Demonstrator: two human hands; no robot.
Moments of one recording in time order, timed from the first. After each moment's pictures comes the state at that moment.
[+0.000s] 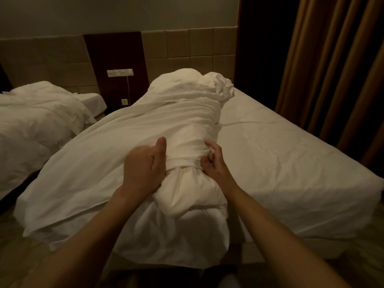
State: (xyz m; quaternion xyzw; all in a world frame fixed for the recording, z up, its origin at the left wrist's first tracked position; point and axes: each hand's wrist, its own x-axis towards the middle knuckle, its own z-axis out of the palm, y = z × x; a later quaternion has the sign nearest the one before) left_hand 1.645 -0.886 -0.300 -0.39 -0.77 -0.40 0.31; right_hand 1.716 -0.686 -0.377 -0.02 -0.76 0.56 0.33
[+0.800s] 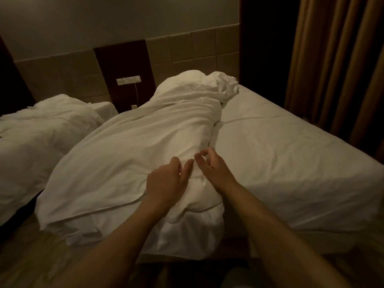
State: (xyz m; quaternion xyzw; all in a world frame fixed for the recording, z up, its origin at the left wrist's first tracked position) left_hand 1.708 -0.847 -0.332 -0.34 -0.88 -0.23 0.25; right_hand 1.734 -0.676 -0.375 -0.10 -0.82 0.50 0.27
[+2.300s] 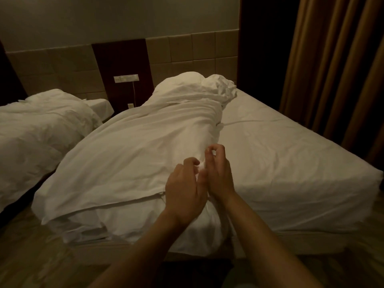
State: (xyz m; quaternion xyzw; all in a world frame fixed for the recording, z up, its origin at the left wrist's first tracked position) left_hand 1.745 -0.853 -0.350 -0.41 -0.78 -0.41 0.25; right_hand 1.755 -0.736 -0.362 -0.13 -0.75 0.47 0.44
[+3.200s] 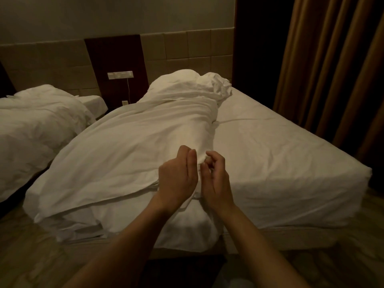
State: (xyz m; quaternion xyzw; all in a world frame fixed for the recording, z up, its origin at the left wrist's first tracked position) left_hand 1.721 -0.848 -0.335 -0.42 -0.73 -0.43 0.33; right_hand 1.781 -0.753 -0.386 -0.07 -0.75 0.45 0.48
